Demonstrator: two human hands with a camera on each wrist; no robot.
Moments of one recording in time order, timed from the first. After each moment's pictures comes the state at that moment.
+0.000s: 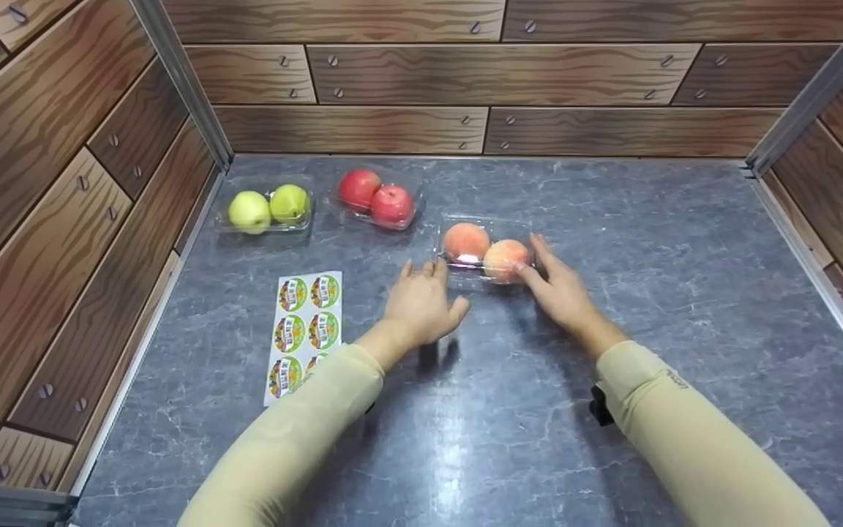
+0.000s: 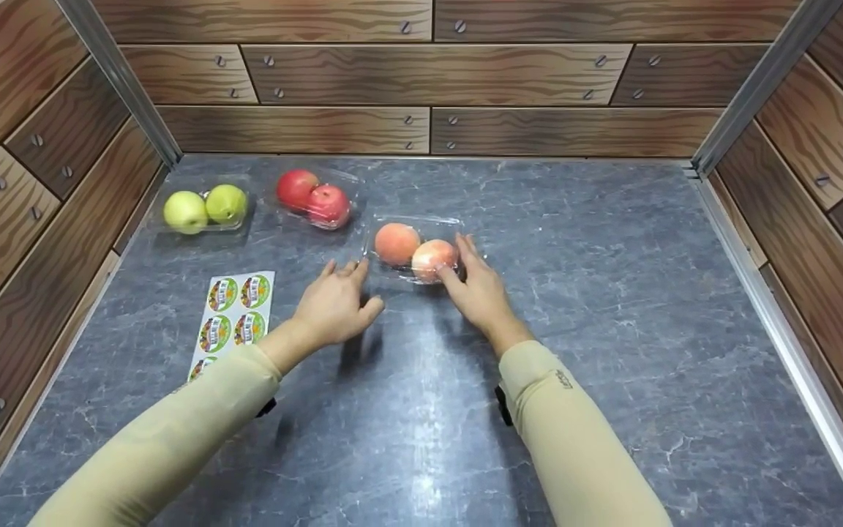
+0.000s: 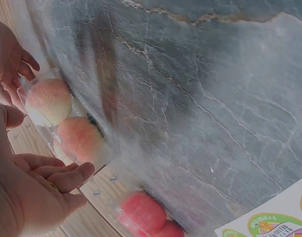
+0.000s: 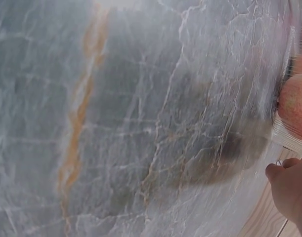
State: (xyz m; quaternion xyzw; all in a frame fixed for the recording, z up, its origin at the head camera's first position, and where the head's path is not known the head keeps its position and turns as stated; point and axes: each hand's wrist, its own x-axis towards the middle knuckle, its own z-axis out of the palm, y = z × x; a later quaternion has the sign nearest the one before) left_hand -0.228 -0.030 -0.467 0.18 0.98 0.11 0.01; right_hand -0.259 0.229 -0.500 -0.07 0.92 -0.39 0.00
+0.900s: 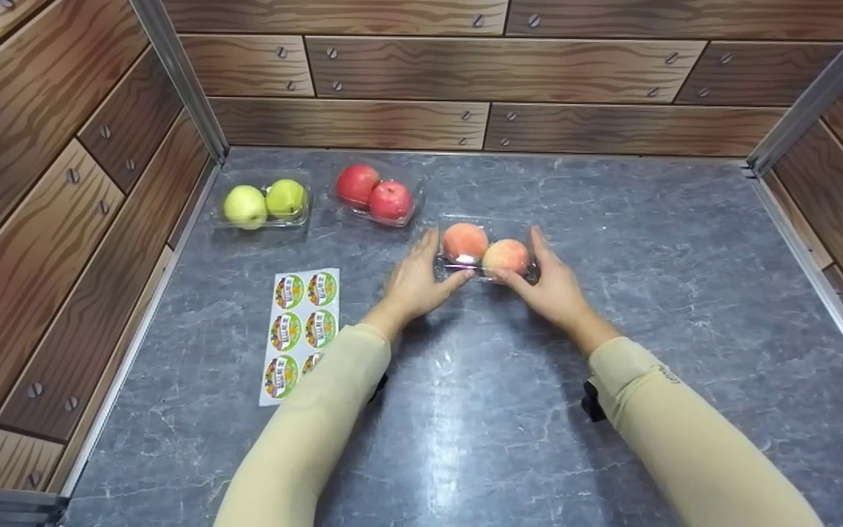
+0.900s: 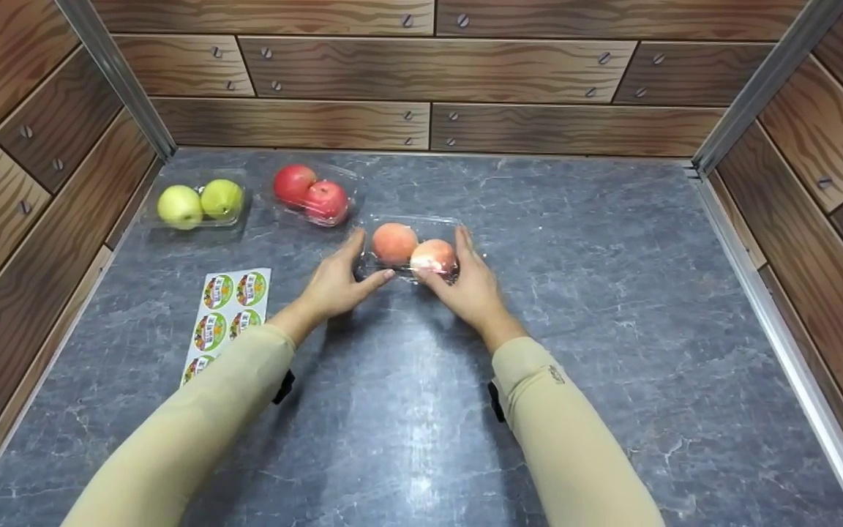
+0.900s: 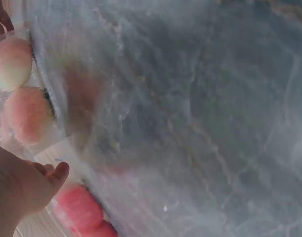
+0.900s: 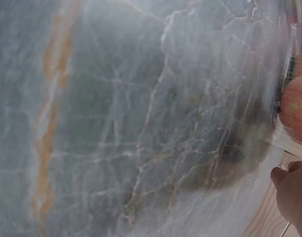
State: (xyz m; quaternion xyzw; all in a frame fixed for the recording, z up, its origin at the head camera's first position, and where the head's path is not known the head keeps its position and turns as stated) left_hand -0.275 -0.037 -0.498 0.13 0.93 0.33 0.01; right_hand -0.267 0.221 -0.506 -0.09 0.93 -0.36 -0.02
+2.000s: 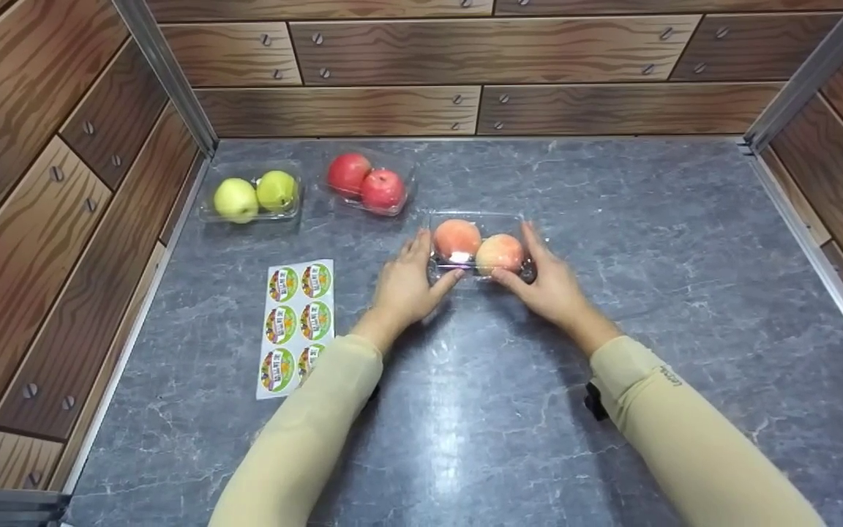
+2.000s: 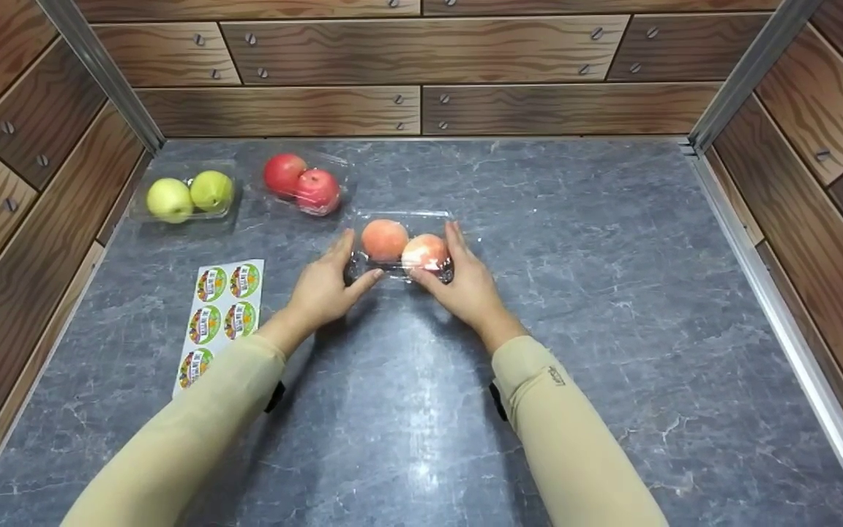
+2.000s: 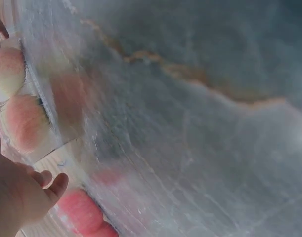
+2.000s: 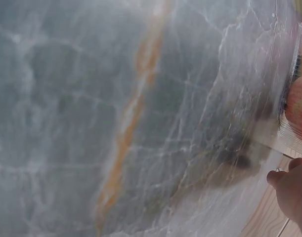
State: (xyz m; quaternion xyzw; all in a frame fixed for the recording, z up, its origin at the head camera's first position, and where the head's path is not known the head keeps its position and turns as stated) left_hand -0.253 -0.039 -0.508 0.14 0.96 0.26 -0.03; right_hand -0.247 0.223 -0.511 -0.09 0.93 -0.36 0.00
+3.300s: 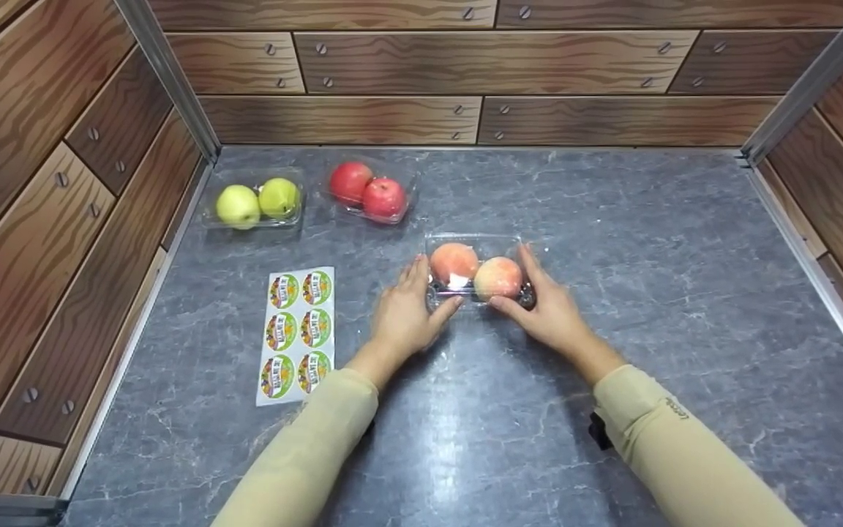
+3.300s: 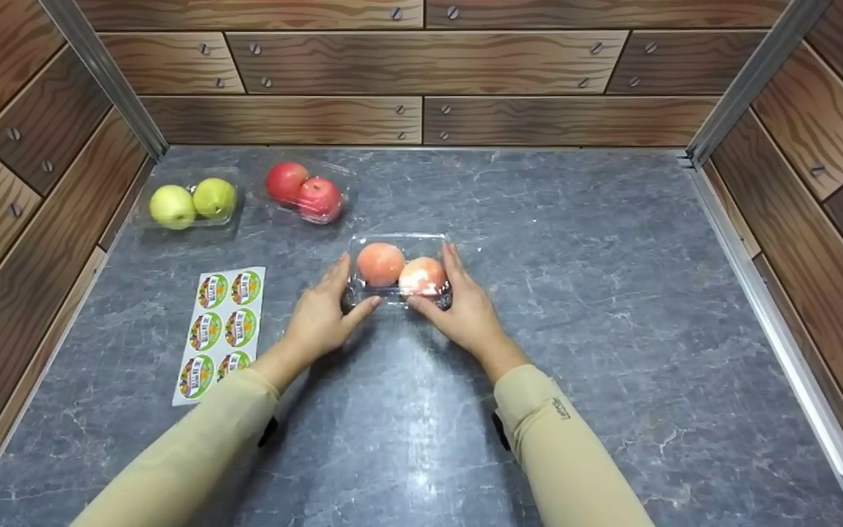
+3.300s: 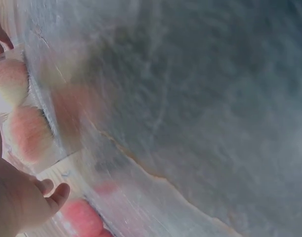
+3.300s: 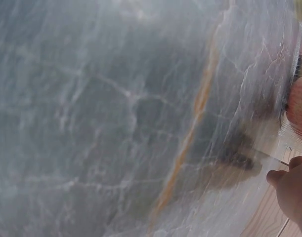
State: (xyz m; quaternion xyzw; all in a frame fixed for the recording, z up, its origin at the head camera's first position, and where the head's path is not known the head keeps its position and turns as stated) left_hand -0.220 -0.039 -0.513 0.13 0.96 0.26 -0.04; right_hand -0.225 0.222 -0.516 -0.10 0.92 -0.37 0.00
